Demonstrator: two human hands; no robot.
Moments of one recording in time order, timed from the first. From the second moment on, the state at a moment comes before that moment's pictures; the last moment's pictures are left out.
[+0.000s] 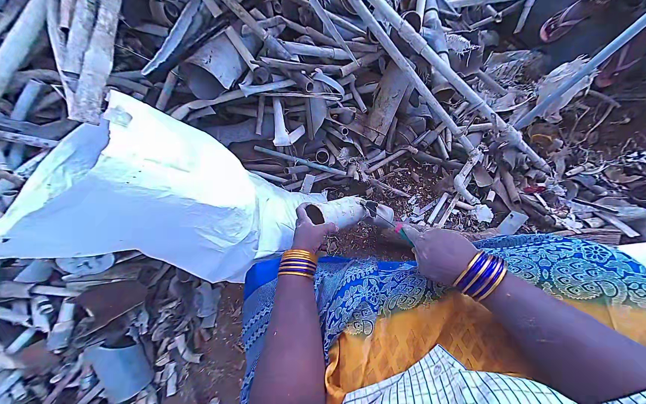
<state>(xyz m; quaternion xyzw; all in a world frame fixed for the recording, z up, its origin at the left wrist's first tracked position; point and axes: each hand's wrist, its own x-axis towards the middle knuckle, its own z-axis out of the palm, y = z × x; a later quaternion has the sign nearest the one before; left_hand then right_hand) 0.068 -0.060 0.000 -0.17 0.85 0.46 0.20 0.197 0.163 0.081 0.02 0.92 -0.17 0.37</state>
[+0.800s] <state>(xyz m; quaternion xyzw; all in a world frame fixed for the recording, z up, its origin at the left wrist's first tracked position) 0.084 -0.032 -0.003 0.08 0.95 0.10 0.28 0.167 0.180 0.027 0.16 0.90 -0.22 0.33</state>
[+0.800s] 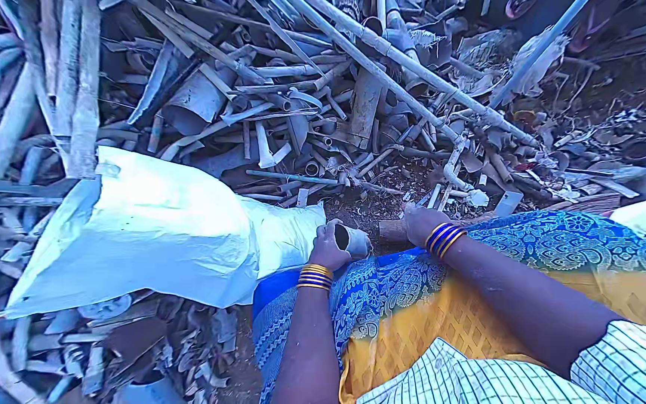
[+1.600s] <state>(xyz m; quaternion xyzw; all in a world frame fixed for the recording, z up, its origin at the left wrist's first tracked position) 0.075 -0.064 -0.010 0.32 0.86 0.37 0.16 0.166 0.176 0.019 0.04 0.90 -0.23 0.37</state>
